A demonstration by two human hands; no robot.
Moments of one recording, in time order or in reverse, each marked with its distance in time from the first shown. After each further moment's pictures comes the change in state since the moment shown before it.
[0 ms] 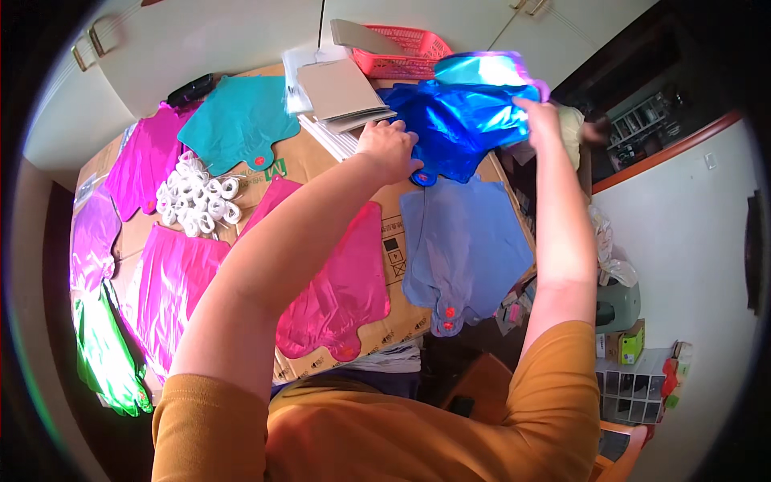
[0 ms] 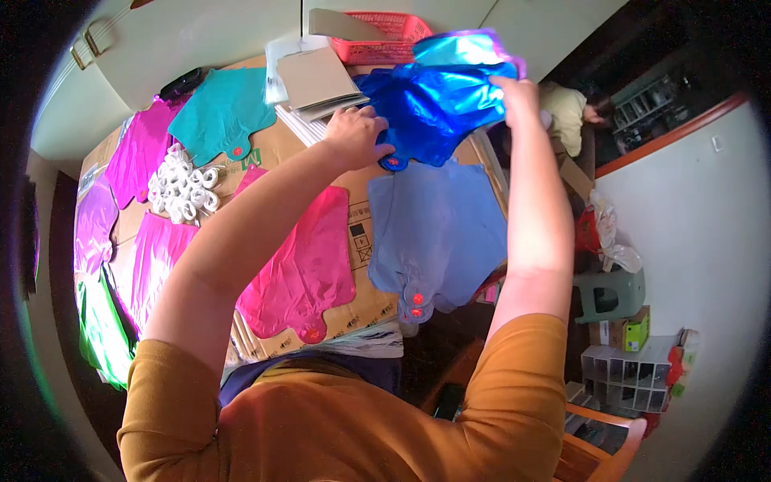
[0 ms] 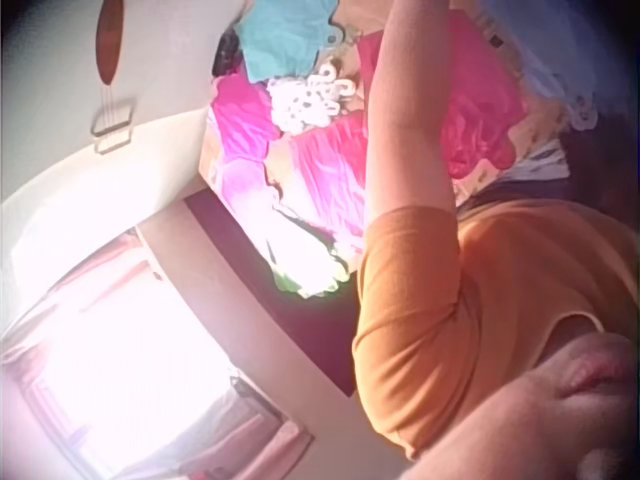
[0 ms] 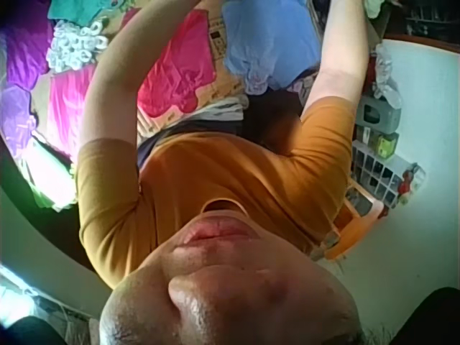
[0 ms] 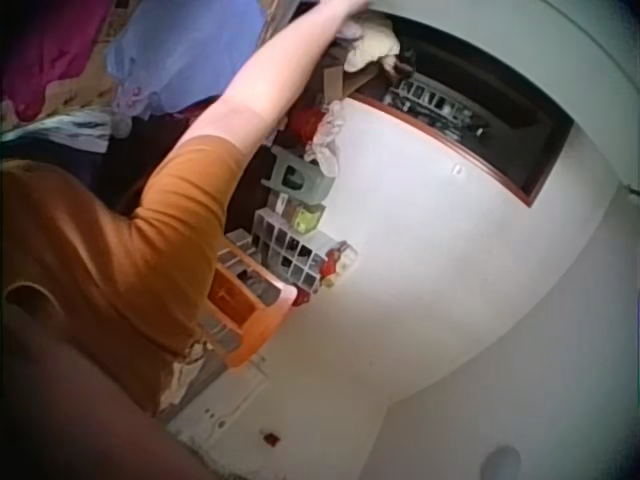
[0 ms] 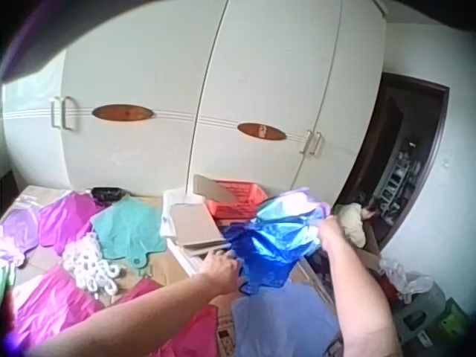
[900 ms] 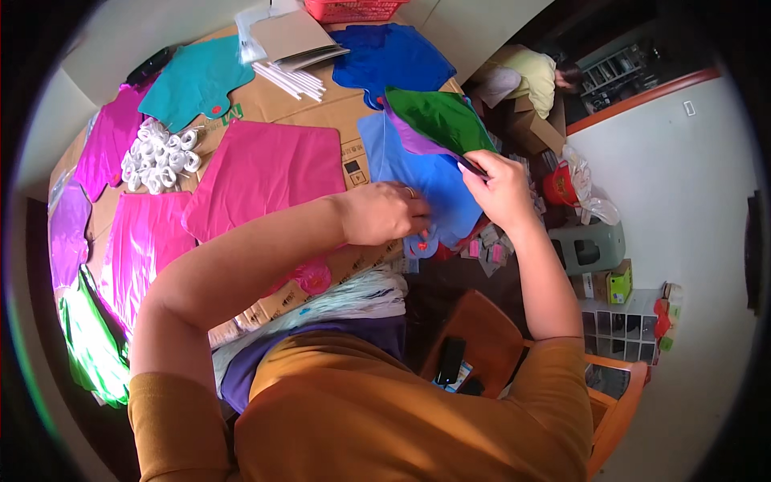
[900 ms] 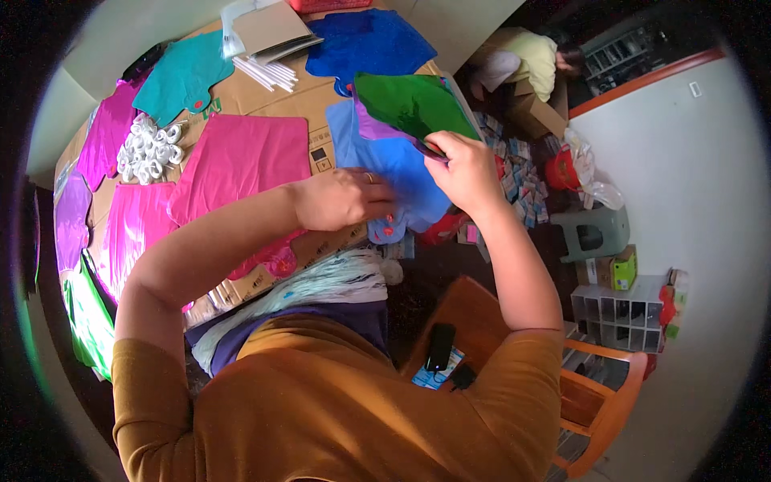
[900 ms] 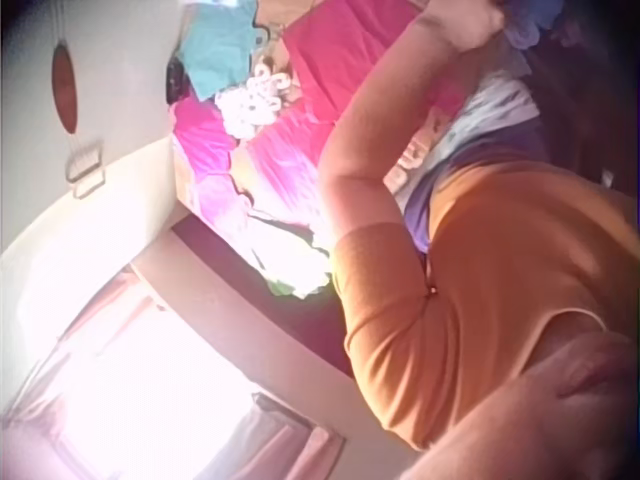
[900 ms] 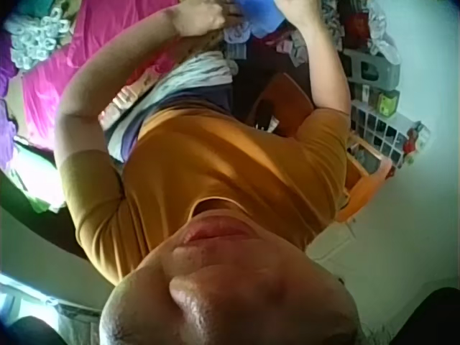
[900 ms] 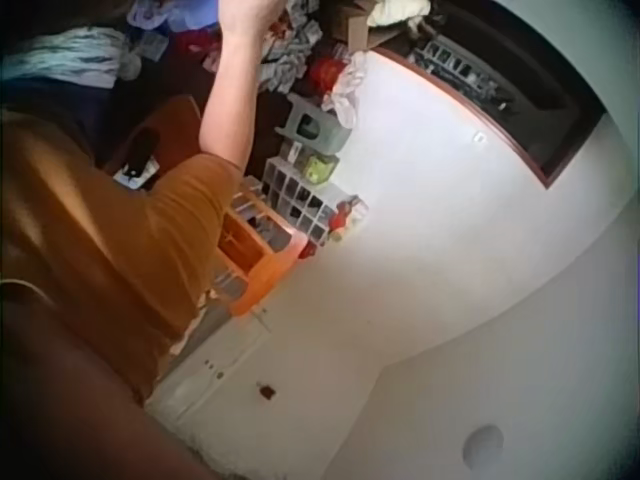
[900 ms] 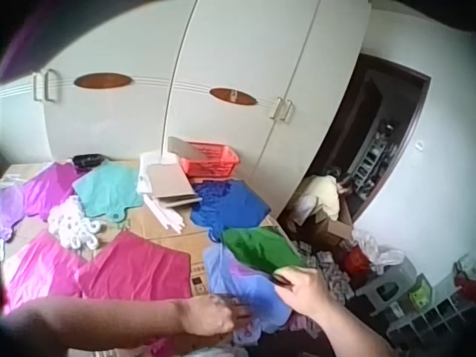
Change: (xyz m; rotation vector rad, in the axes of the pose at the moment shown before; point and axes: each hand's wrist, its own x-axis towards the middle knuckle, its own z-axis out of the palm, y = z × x) left_hand -0.138 0.090 0.021 -0.279 -0.023 1.017; right_hand -0.309 0.014 -0.037 -0.561 -0.238 -0.653
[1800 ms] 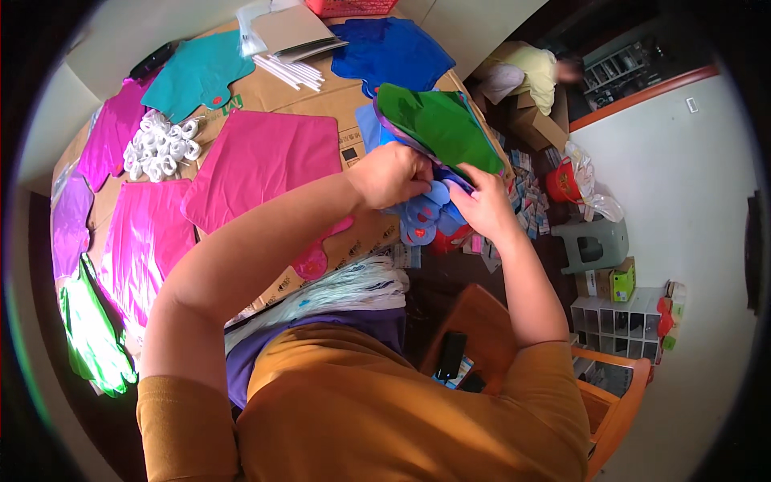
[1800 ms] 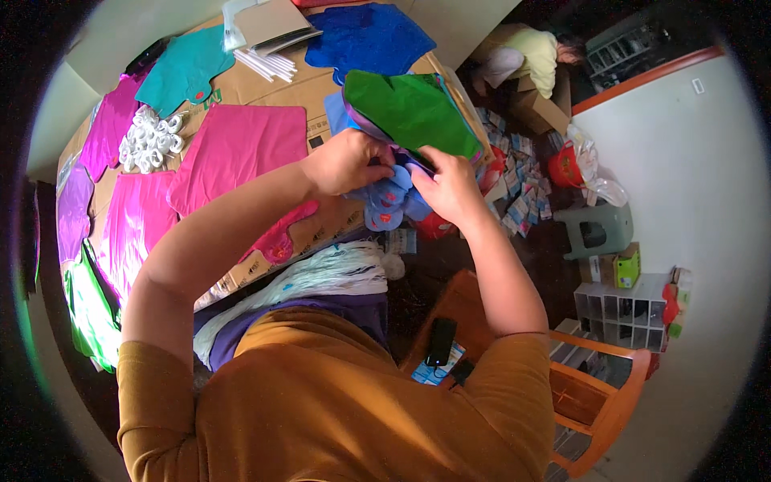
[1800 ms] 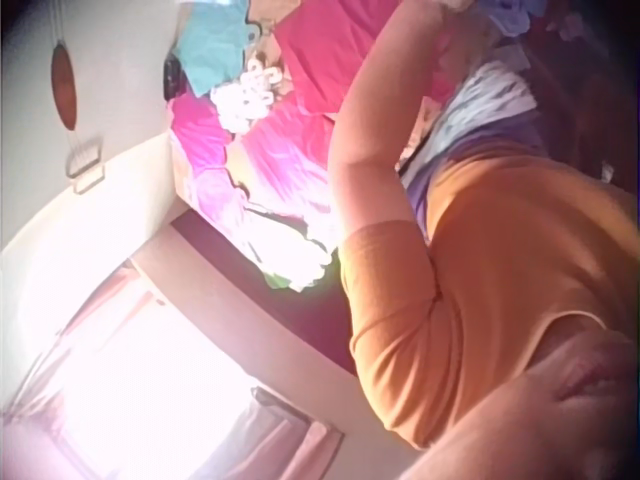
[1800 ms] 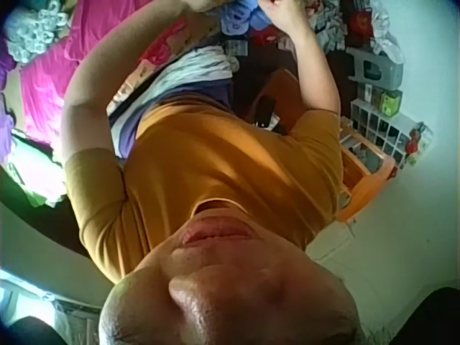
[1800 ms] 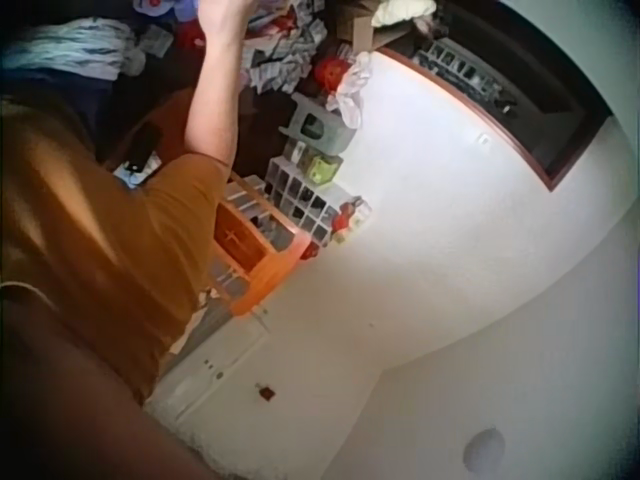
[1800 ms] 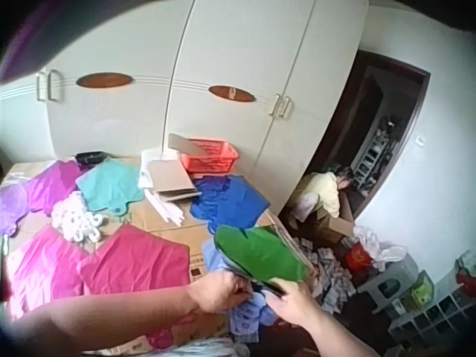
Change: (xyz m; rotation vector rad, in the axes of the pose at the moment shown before) left_hand 0.023 -0.008 -0.001 -0.484 0.234 -0.534; right_hand -0.035 -0.006 0.021 0.191 -0.036 0.127
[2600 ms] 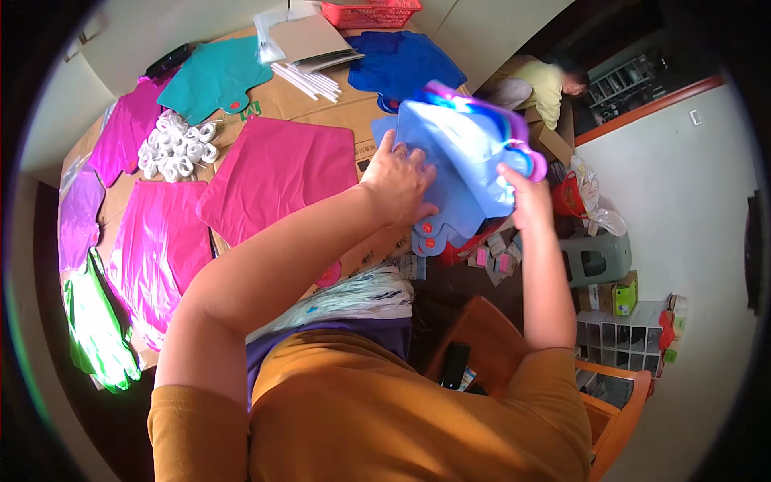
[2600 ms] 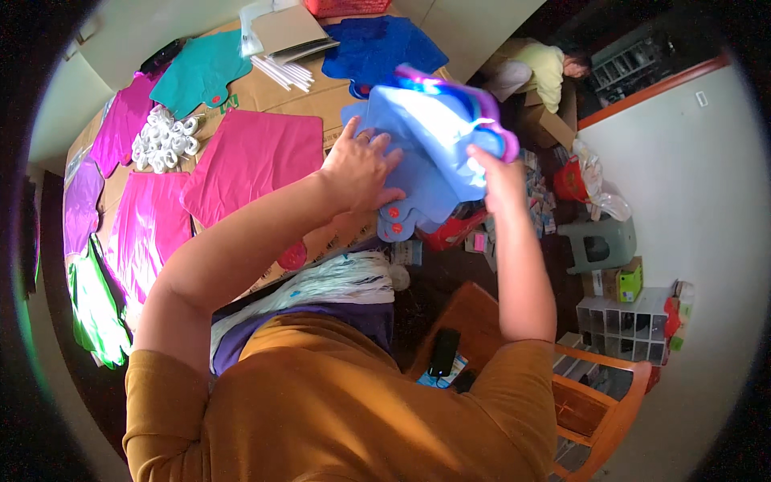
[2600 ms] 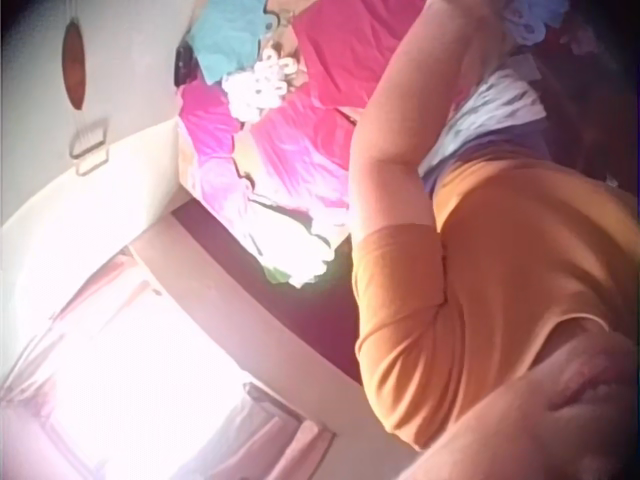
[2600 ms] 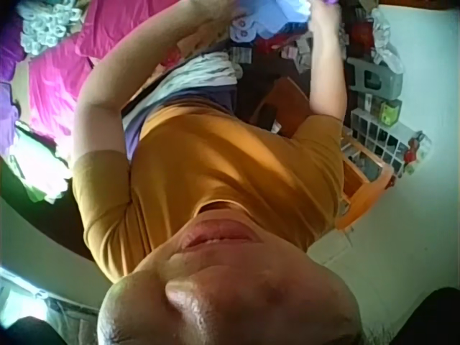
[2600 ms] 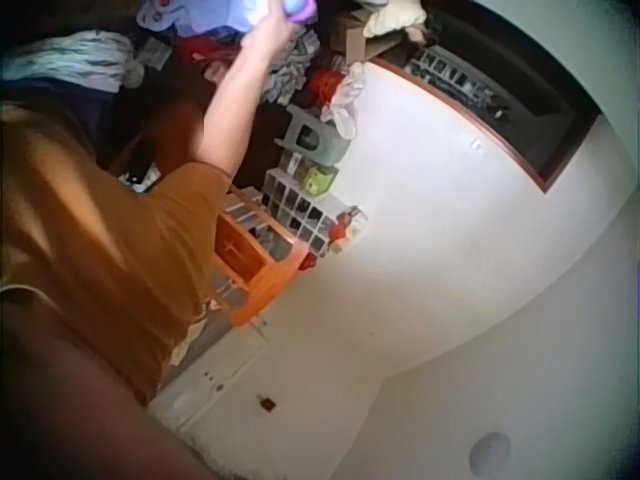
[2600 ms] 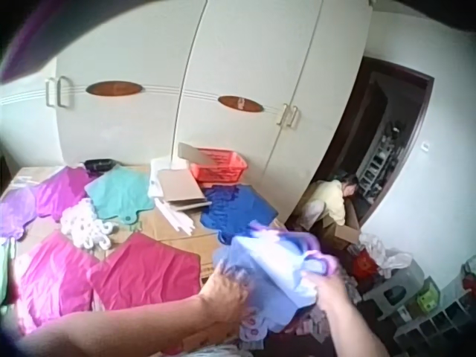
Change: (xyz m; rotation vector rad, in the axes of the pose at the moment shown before) left_hand -0.004 0.026 -0.001 0.886 -0.146 -0.185; right_hand 0.019 0.044 -0.028 0.763 0.377 0.493
